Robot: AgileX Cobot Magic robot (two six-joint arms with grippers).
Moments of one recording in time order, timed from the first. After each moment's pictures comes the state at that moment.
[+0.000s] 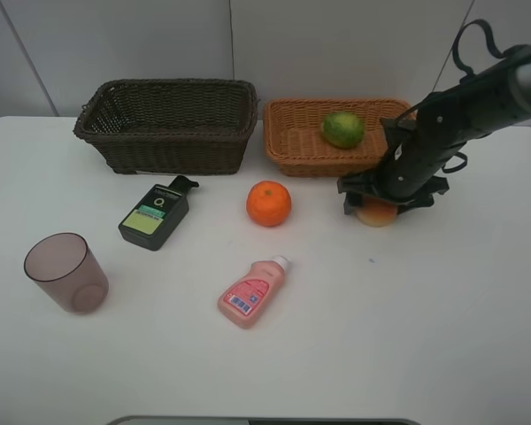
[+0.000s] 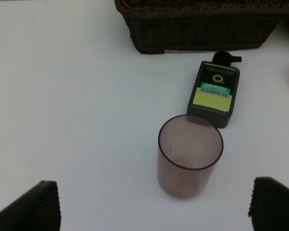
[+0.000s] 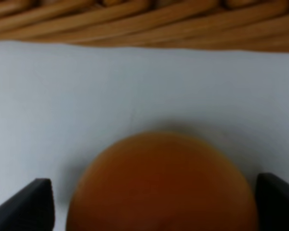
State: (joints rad) left arm -0.01 -0.01 -0.51 -0.05 1.06 0.05; right arm 0.28 2.00 -1.05 -0.15 0.39 0.31
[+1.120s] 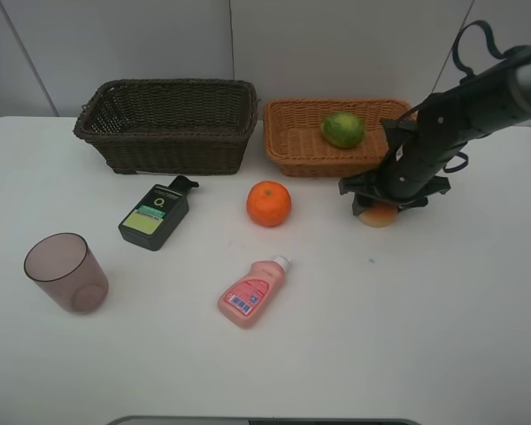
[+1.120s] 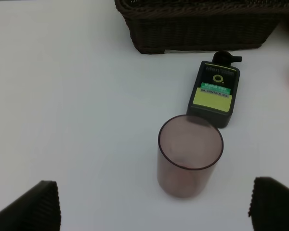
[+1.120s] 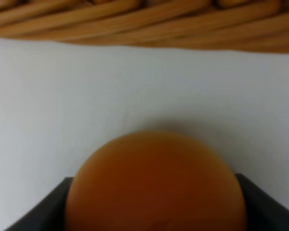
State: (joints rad) left arm -0.01 -0.01 -0.51 -0.05 1.06 0.05; right arm 0.28 2.00 -1.05 -0.16 0.39 0.31
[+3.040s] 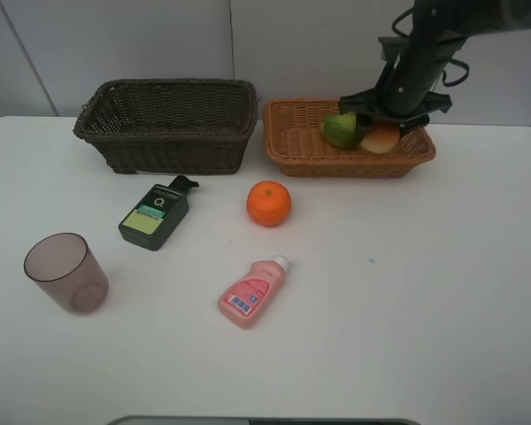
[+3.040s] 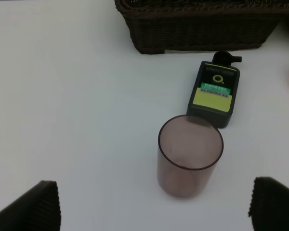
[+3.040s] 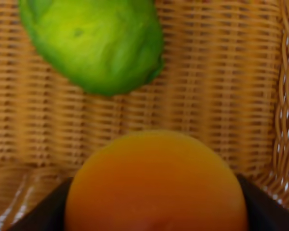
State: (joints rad) left arm -0.01 -0.01 -0.51 -0.05 1.06 0.05; right arm 0.25 2.10 -1.59 -0.17 0.79 0.23
